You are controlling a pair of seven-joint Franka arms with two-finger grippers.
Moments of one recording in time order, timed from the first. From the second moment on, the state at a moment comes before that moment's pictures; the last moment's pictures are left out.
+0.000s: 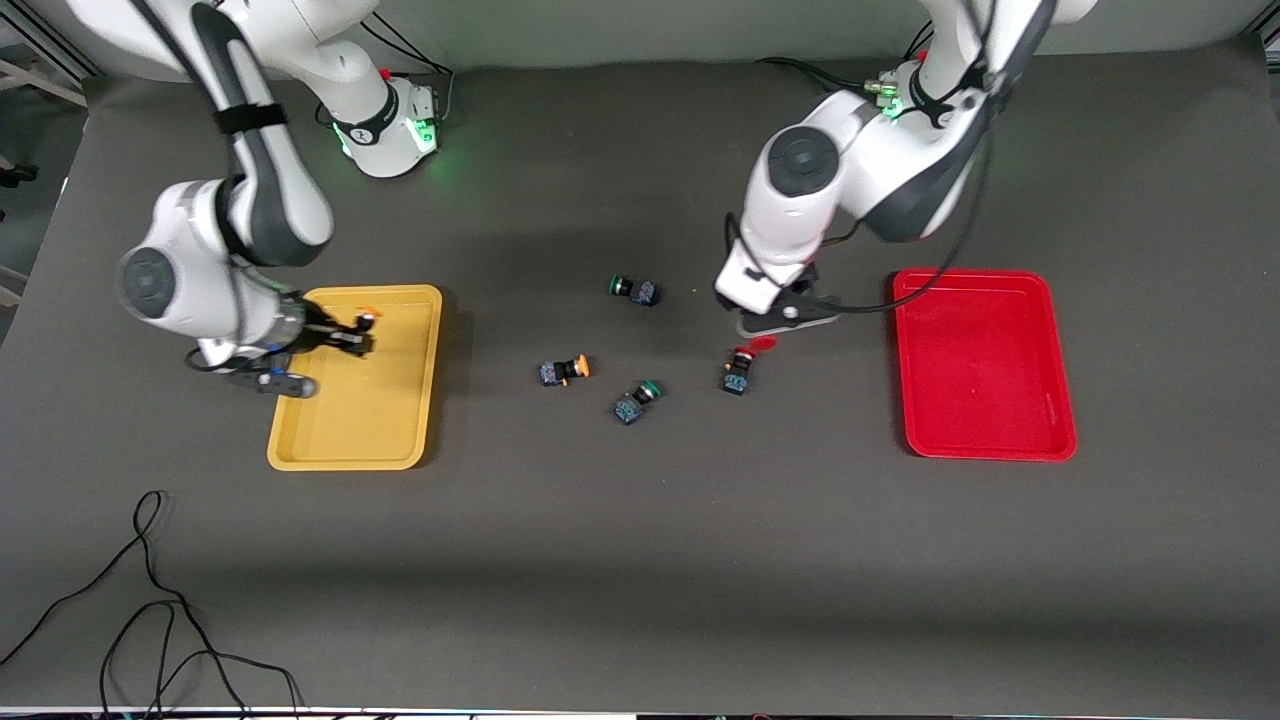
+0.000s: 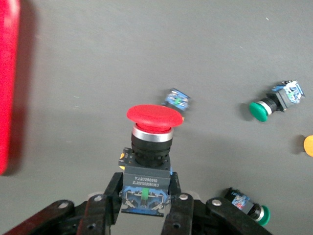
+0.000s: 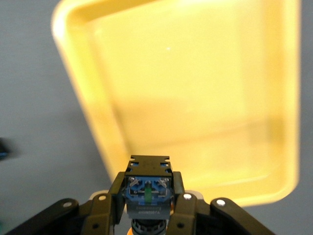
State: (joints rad) left arm -0.20 0.16 -0.45 -2.01 0.03 2.11 -0.86; right arm 0.53 0.14 -0.52 -2.26 0.20 2.18 0.09
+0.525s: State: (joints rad) left arm 0.33 0.11 -0.43 -2.03 -0.01 1.93 -0.24; right arm 0.54 0.32 -0.55 -2.30 0.20 2.36 -0.01
